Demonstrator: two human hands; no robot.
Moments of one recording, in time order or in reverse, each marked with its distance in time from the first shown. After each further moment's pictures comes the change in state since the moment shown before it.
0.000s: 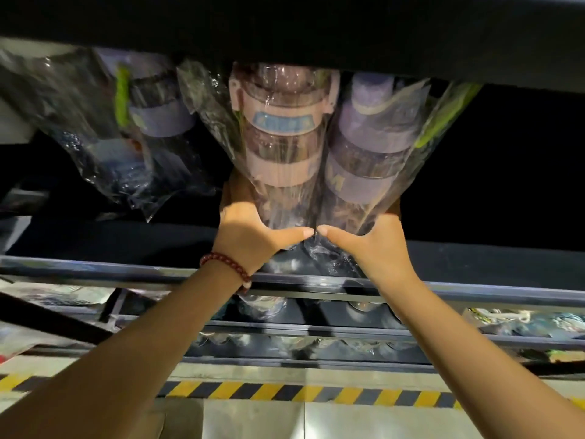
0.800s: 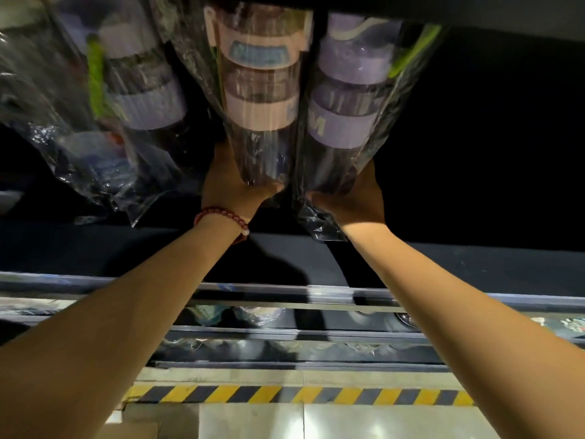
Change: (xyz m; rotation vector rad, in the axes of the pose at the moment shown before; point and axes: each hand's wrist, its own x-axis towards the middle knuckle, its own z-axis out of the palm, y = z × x) left_hand 0.080 -0.024 0.008 -0.152 0.151 0.098; right_hand 0.071 -0.001 0.048 -0.048 0.194 -0.015
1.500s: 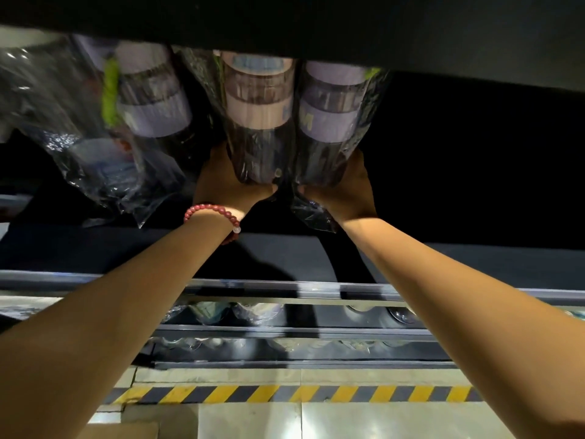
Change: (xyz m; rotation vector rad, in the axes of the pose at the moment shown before) left_hand 0.003 0.010 -0.019 0.086 -0.096 -0.056; right_hand 0.009 -0.009 -0.001 -0.052 -0.065 -0.044
